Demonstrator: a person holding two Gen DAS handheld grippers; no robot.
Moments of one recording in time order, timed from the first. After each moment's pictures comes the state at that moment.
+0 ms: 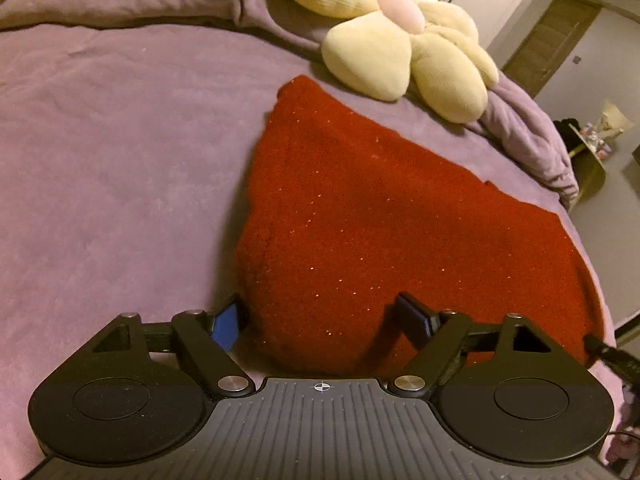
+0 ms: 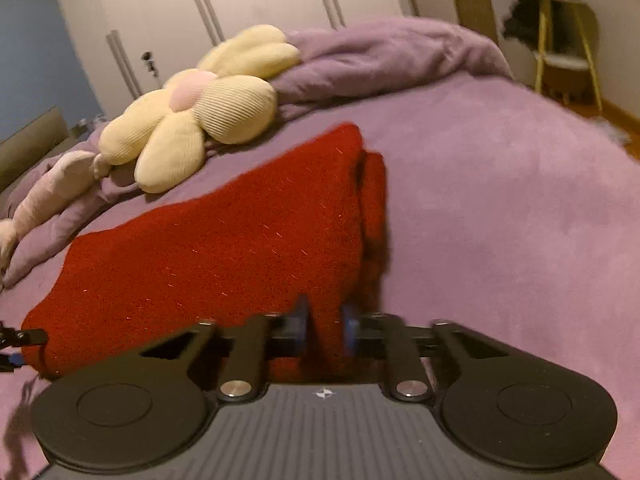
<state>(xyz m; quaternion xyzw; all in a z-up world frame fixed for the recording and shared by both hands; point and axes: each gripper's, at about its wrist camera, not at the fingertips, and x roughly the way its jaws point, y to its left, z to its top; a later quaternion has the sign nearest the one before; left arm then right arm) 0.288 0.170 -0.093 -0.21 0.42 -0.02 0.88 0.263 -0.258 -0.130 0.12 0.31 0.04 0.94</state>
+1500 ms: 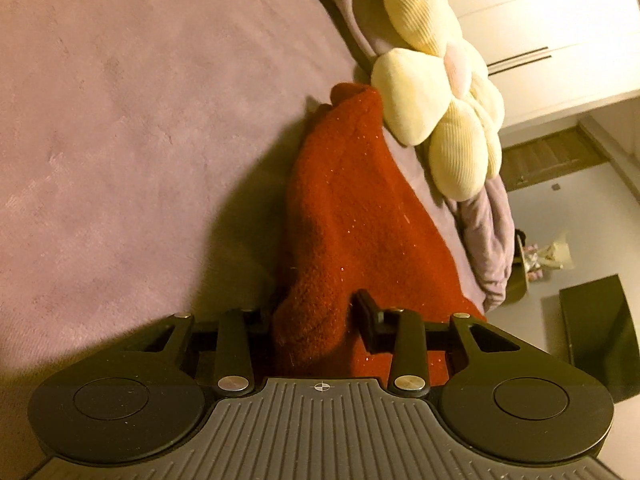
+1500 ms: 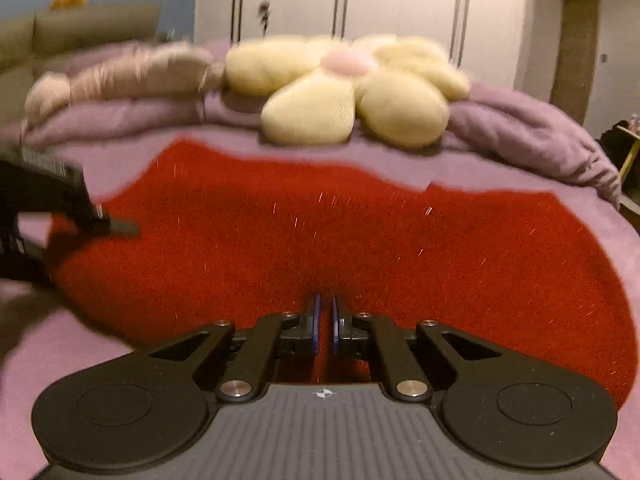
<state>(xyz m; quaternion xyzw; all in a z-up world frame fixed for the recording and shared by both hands) 0.306 0.232 -0.148 -0.48 0.39 -0.05 0.78 0.262 -0.045 -0.146 -0.08 0.26 0.10 0.96</state>
